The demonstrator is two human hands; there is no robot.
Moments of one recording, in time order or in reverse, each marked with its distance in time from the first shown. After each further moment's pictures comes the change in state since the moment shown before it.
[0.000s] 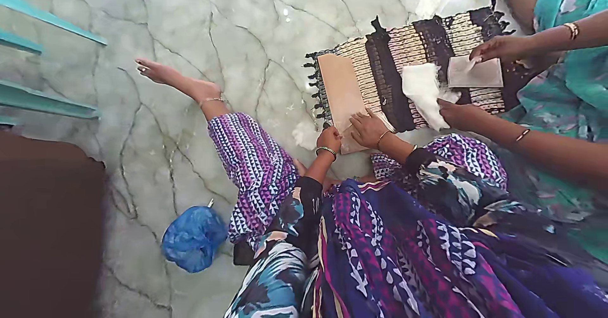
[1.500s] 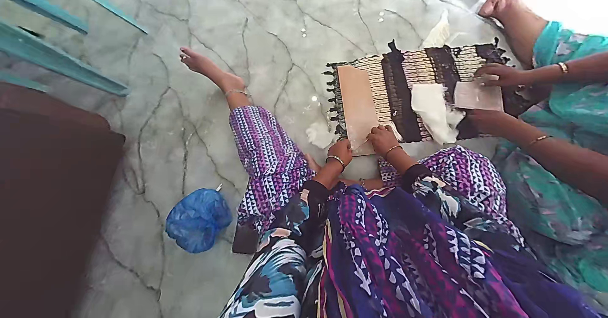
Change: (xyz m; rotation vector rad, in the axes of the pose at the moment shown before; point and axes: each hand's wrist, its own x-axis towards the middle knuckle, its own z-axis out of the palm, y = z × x) left_hand -0.043 -0.012 -0.001 0.088 -0.121 0.104; right_hand -0.011 -0.006 0.018 -0.080 0.005 0.142
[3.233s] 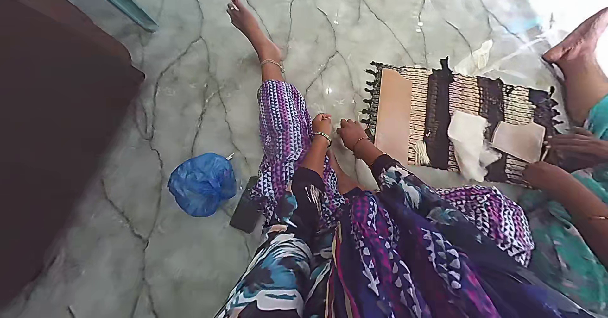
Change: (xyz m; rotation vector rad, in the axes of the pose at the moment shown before) left_hand -0.002 -0.104 -0.087 -1.120 0.584 -0.274; right_hand 0.107 -0.163 -0.013 -0.089 -0.070 -0.337
